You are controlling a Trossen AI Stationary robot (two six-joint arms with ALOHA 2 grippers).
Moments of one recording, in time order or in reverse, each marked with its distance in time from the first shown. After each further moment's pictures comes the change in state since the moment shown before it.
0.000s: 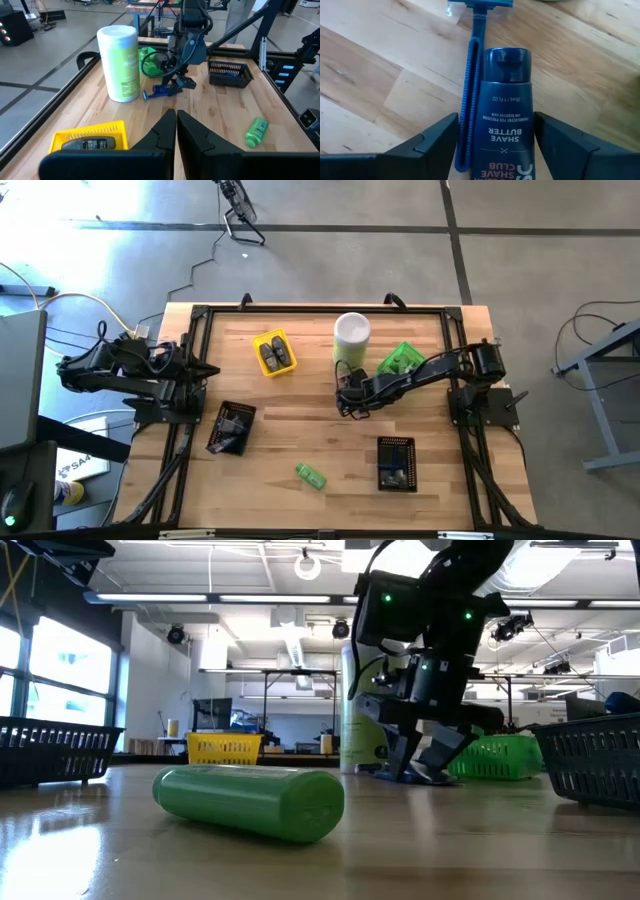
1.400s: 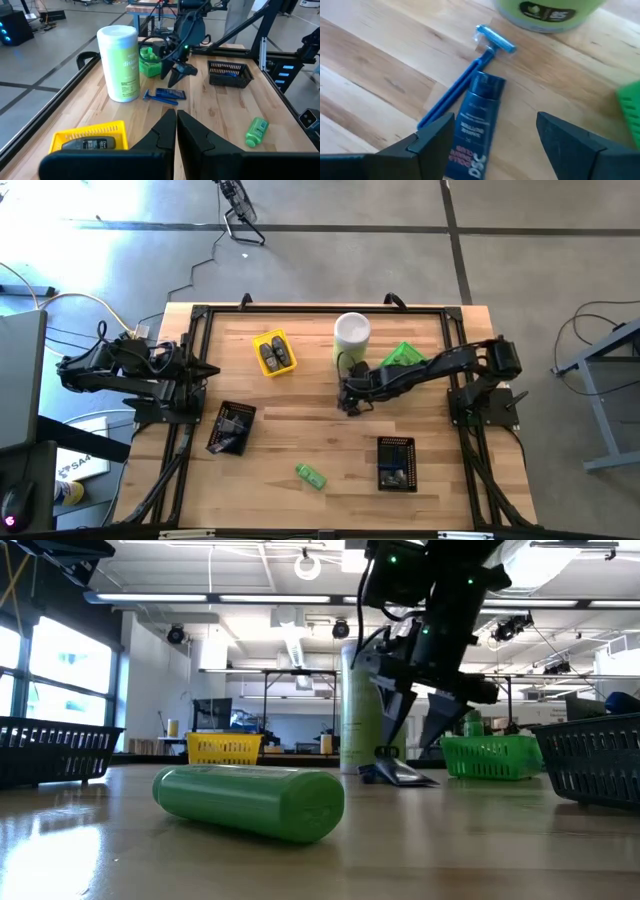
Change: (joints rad) left arm 0.000 0.000 0.000 0.000 0.000 0.000; right arm -0.031 -0.120 0.014 -0.033 -0.037 -0.053
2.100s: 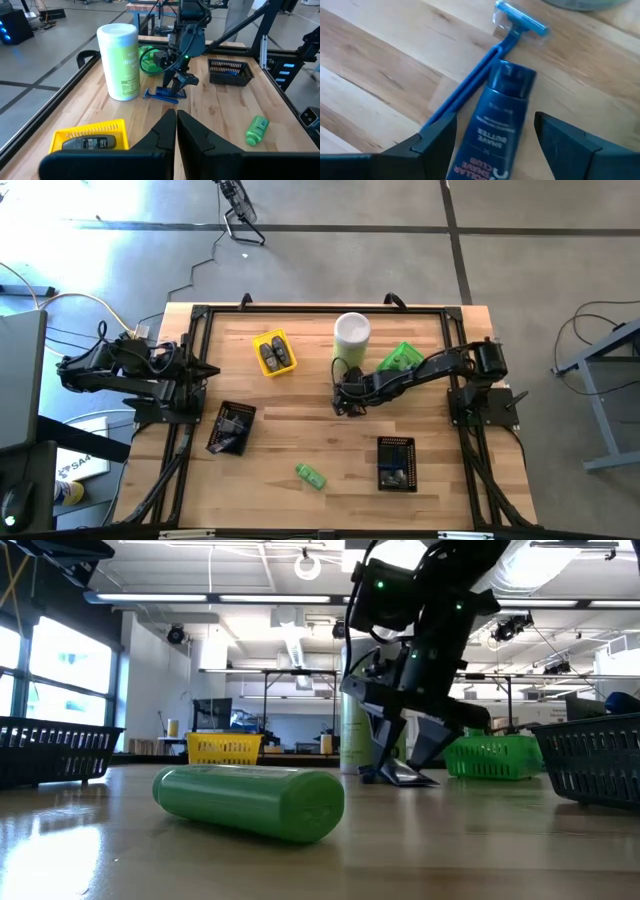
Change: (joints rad) left arm 0.000 0.000 0.000 -0.008 0.000 0.000; right arm 0.007 0.093 -0.001 0.098 -0.020 0.005
